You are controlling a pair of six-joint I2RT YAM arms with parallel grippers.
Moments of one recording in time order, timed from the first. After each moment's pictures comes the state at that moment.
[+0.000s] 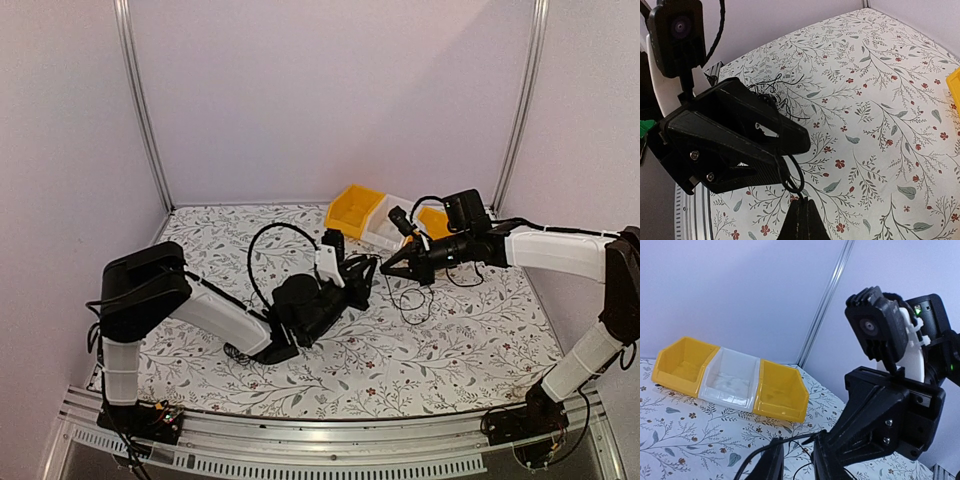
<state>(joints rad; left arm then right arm) -1.15 2.06 1.01 1.18 -0.49 -0.33 0.50 1.54 1.00 -0.16 -0.81 -0.23</state>
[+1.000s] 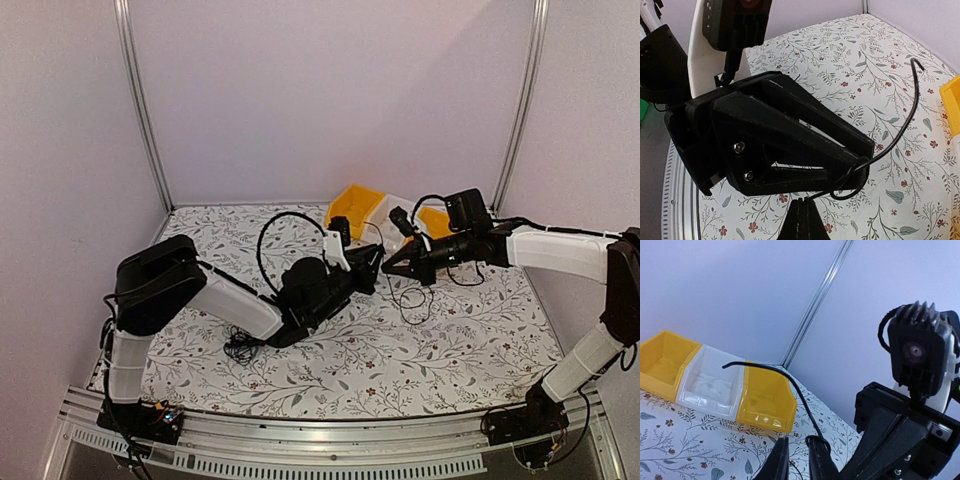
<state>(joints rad) -1.08 2.15 1.15 1.15 -0.35 -0.44 0.50 1.54 1.00 -0.16 -0.80 -0.31</state>
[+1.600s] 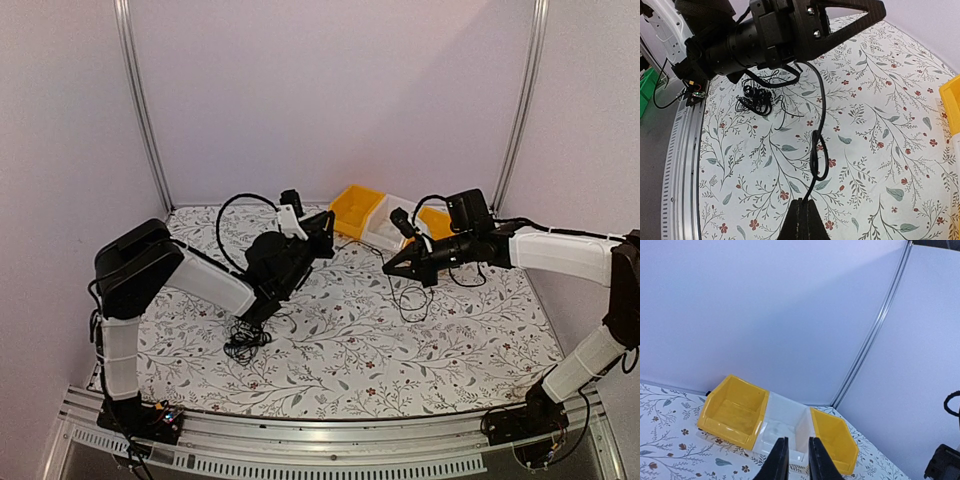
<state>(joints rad) -0.90 2.07 1.06 1.23 -0.39 -0.39 0.50 1.51 0.99 -0.18 -0.78 -0.33</state>
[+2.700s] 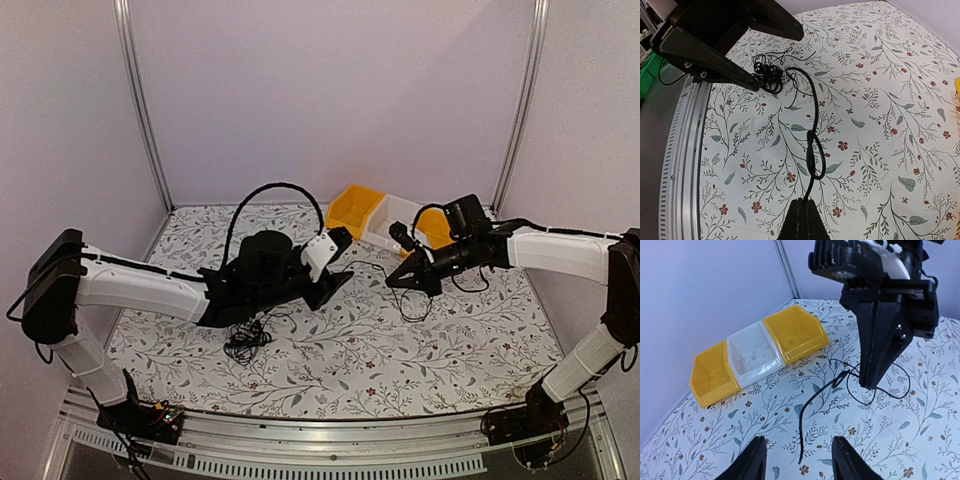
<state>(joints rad) -1.04 1.65 0.94 0.45 -0.18 0.21 0.49 1.53 0.99 -0.29 -0.80 -0.47</state>
